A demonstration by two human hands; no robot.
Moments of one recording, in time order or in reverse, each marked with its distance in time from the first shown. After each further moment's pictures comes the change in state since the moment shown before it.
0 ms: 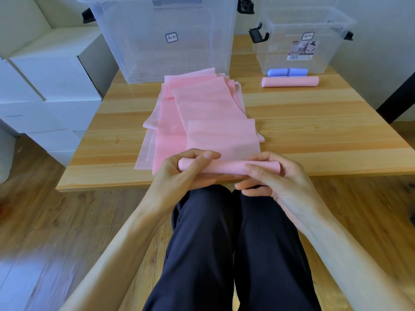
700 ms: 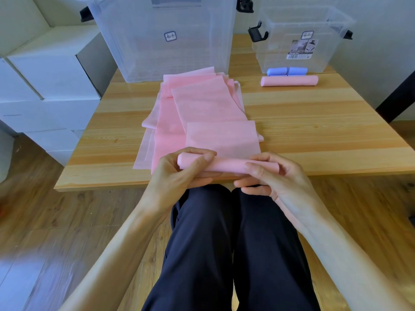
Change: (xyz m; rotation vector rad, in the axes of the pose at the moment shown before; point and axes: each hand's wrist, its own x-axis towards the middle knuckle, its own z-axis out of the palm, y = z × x) left_hand 0.001 0.000 0.000 0.021 0.040 0.017; right_hand 0.000 0.002 0.000 0.047 0.006 0.014
